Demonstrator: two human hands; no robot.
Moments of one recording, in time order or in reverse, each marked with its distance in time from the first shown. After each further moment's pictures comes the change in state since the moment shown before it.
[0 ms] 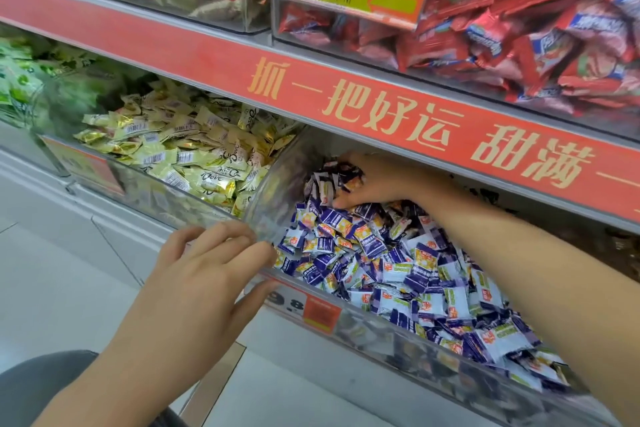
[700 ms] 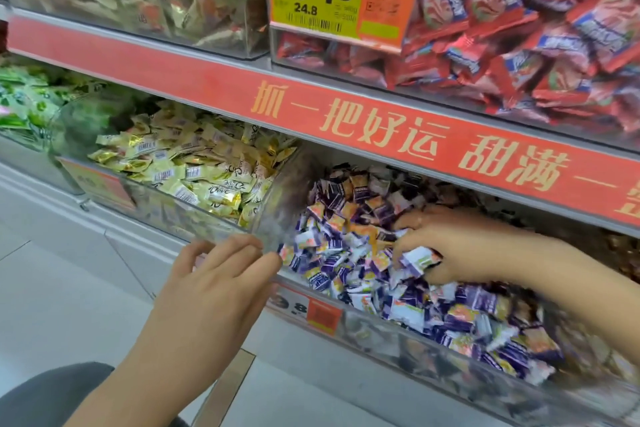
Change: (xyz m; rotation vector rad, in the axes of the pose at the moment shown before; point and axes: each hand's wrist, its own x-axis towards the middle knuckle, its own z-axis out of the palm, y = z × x) left_hand -0.004 -0.001 0.002 0.122 0.002 0.016; right_hand -0.101 0.020 0.004 -0.532 -0.117 -0.195
